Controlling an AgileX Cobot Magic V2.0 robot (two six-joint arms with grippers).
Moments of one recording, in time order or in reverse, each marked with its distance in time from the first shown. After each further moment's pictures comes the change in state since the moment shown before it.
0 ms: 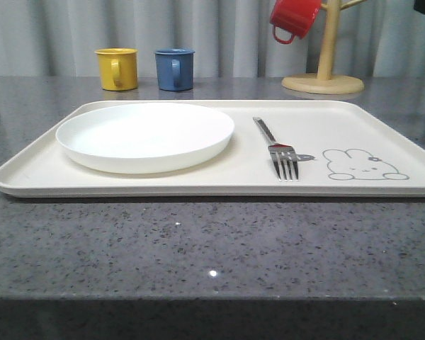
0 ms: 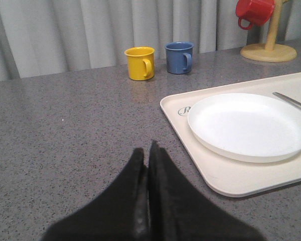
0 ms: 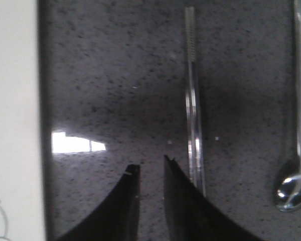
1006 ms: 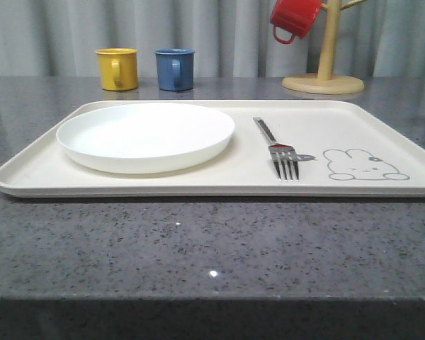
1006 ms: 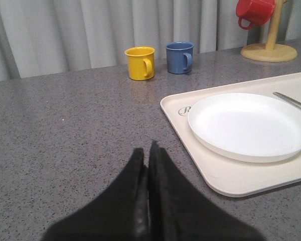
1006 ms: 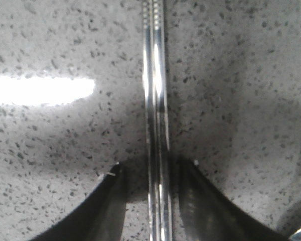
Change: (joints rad) left arm 0.000 0.000 0.000 0.000 0.000 0.000; right arm -0.116 0.149 0.068 0.058 -0.040 -0.190
